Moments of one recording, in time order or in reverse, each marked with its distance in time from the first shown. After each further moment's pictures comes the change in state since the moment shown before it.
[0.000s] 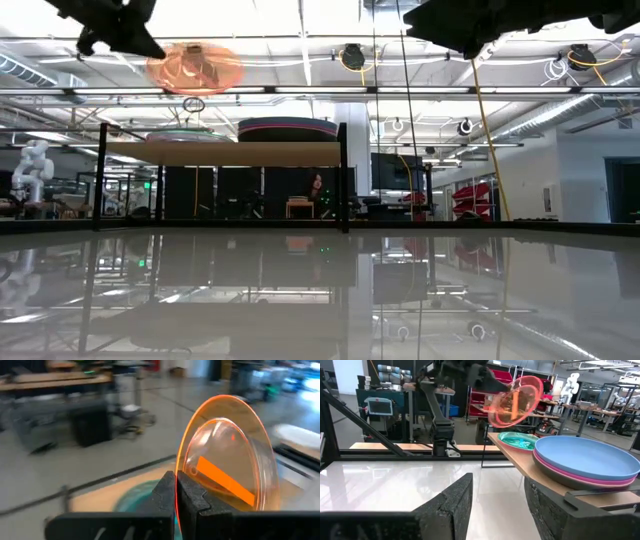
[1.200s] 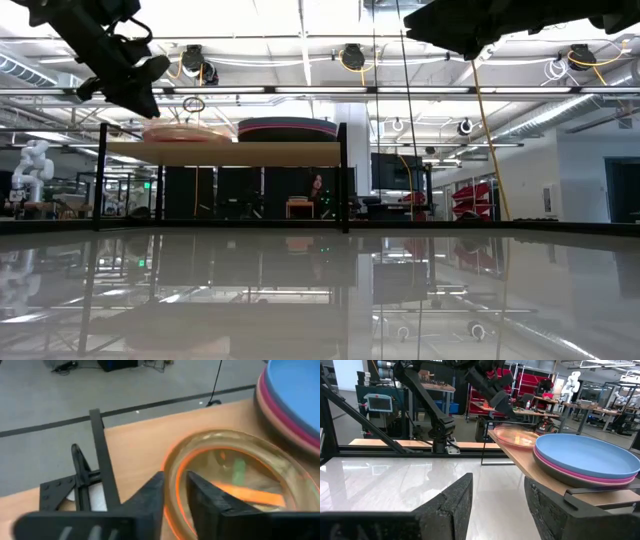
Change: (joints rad) left arm 0.619 0.172 -0.002 -0.143 0.484 -0.019; right arm 0.000 0.000 0.000 -0.015 0.000 -0.003
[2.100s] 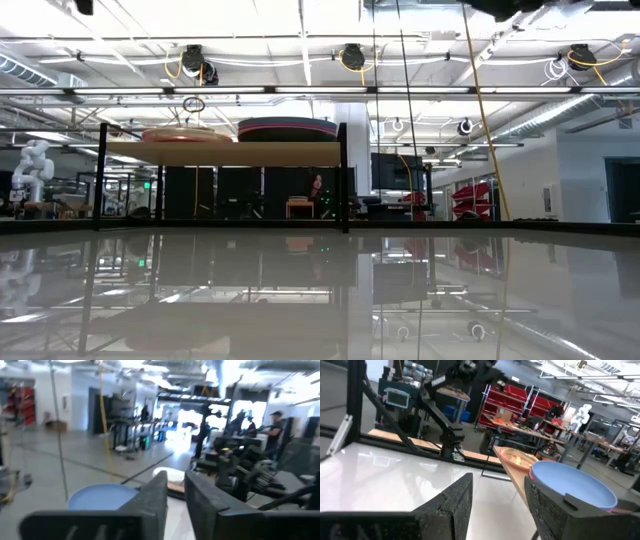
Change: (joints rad) left arm -0.188 -0.451 0.047 0.236 0.546 0.056; right arm 0.091 -0.274 0.000 -0.227 -0.001 -0.187
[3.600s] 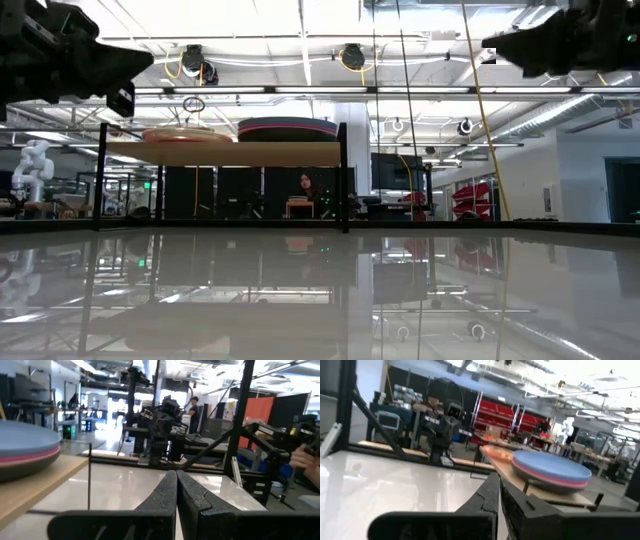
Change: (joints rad) left arm -0.425 -0.248 -0.764 0.526 -0.005 0.001; right arm -0.071 -0.379 -0.393 0.158 -0.051 -0.043
